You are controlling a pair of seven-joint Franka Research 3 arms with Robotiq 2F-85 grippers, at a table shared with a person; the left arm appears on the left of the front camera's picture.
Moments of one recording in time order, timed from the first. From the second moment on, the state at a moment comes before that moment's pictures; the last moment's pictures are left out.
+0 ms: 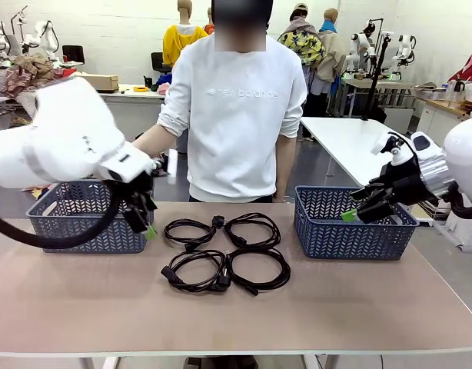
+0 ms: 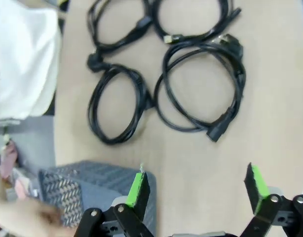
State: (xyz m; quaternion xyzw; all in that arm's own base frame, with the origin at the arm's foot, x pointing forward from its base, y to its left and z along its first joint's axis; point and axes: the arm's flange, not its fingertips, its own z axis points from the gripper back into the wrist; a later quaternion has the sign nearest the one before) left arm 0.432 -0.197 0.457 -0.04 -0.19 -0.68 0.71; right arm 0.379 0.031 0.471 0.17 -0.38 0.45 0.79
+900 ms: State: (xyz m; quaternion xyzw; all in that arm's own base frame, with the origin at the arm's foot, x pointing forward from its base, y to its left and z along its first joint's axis) left arm 0.436 -0.295 0.360 -0.03 -0.07 -0.73 0.68; right arm 0.379 0.031 0.471 0.17 -0.38 0.45 0.79
